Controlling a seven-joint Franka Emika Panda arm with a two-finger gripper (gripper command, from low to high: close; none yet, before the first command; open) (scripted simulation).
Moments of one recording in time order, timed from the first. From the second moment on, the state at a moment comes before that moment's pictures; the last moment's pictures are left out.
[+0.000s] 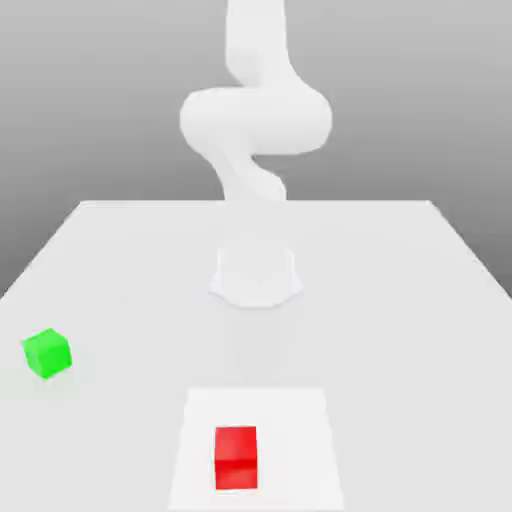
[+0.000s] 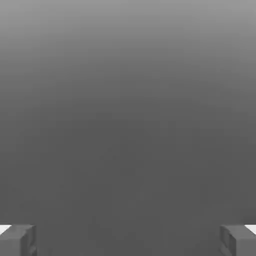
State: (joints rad) arm 0.00 -0.71 -0.01 -2.33 0.00 2.34 0.79
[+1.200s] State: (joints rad) arm -0.01 0.34 -0.03 -2.54 0.04 2.88 0.67
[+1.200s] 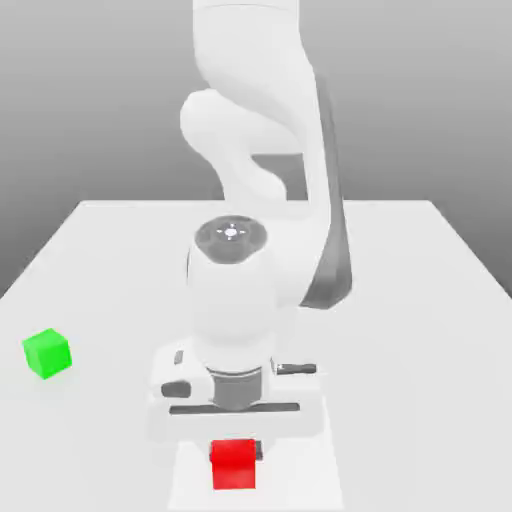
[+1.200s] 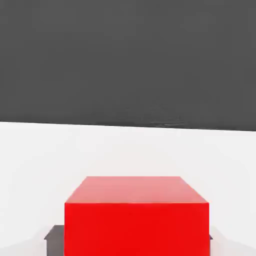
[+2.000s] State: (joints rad) arm -0.58 -0.05 -0.38 -2.71 -0.04 2.66 0.71
